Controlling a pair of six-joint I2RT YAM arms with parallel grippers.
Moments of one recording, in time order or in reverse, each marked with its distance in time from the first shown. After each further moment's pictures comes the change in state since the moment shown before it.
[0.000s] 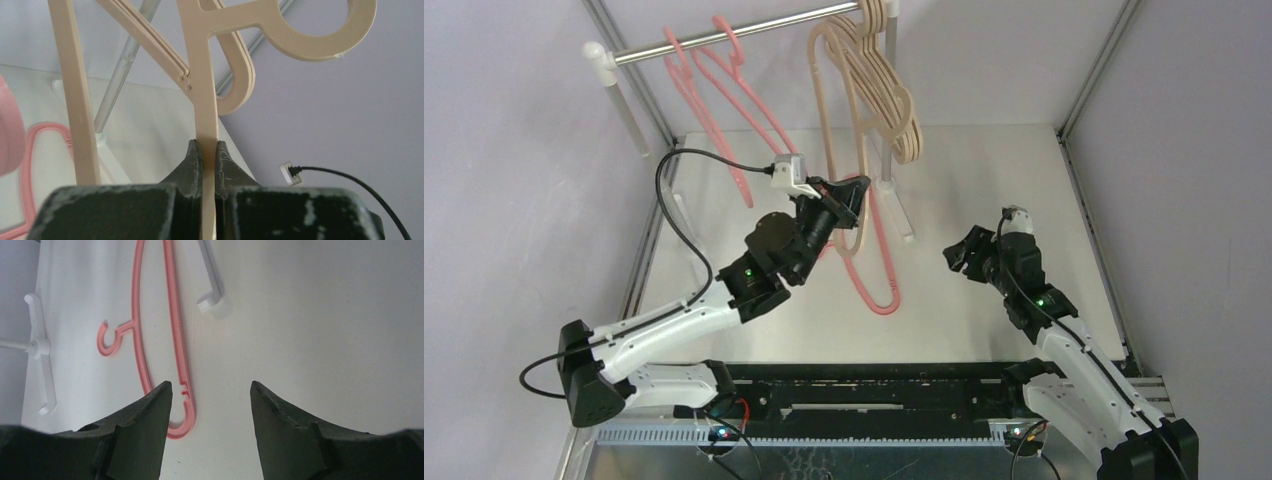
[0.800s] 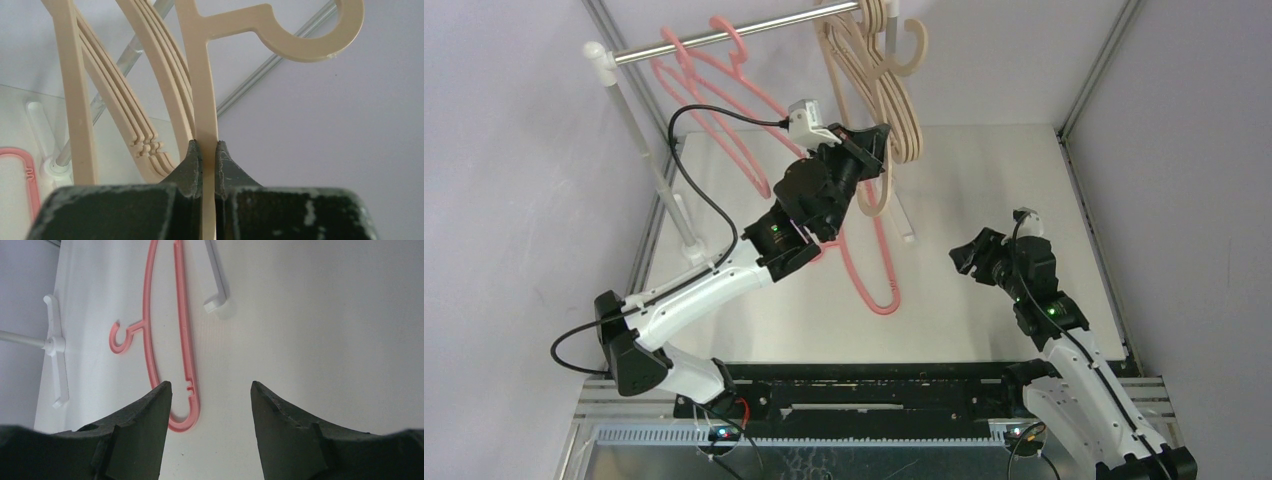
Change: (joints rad) left arm 0.030 0.287 0.446 -0.120 -0.089 -0.101; right arm -0.081 -0.101 0.000 -0.057 -0.100 -0.023
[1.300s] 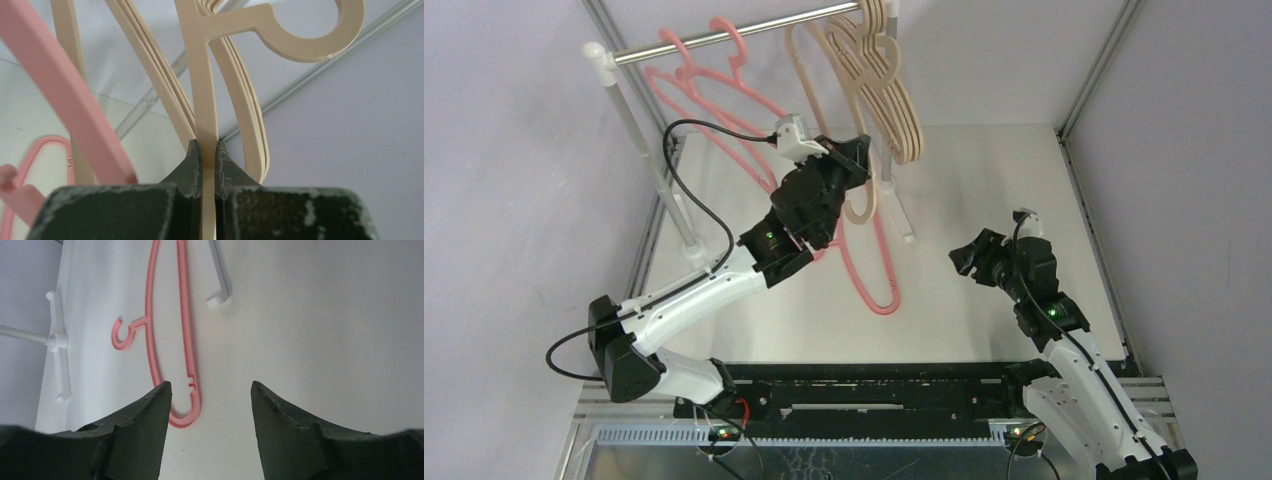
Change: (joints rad) left arm 0.043 -0.056 -0.126 0.013 -0.090 -0.044; right arm 0.001 -0.014 0.000 -0.016 -0.011 -0.002
